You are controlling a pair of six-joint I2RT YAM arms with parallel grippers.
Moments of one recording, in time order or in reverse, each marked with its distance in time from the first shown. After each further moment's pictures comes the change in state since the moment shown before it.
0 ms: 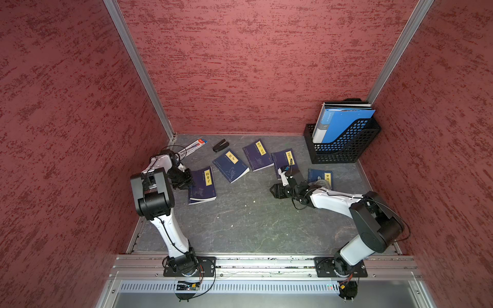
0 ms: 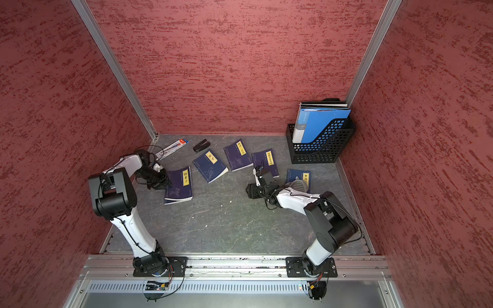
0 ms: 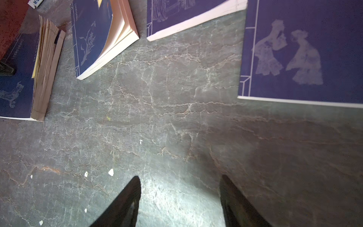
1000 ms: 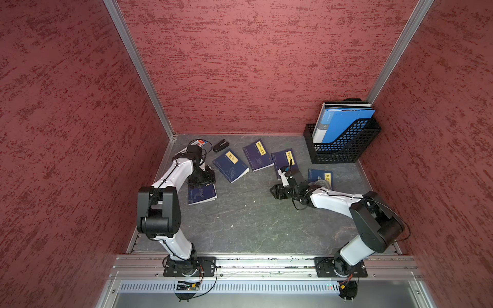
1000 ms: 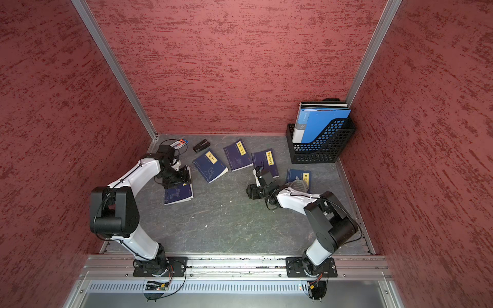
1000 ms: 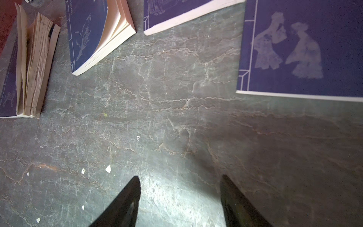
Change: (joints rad) left arm -0.349 -0.282 -0.185 0.095 -0.214 -0.136; right arm 0.000 0.000 0.000 -0.027 0.003 -0.005
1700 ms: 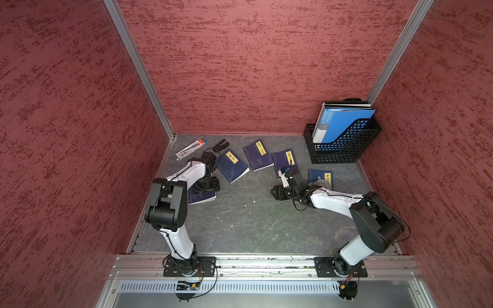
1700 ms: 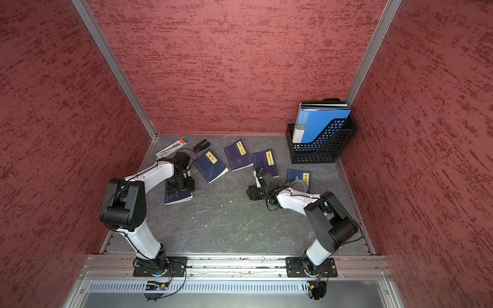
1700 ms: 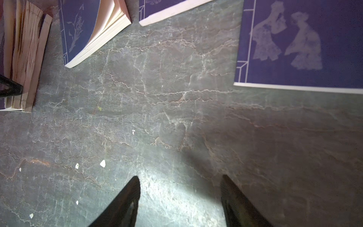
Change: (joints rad) left arm -0.121 0.088 -0.034 0.004 -0.262 -0.093; right arm 0.000 -0.002 -0.006 -0.018 0.006 -0.014
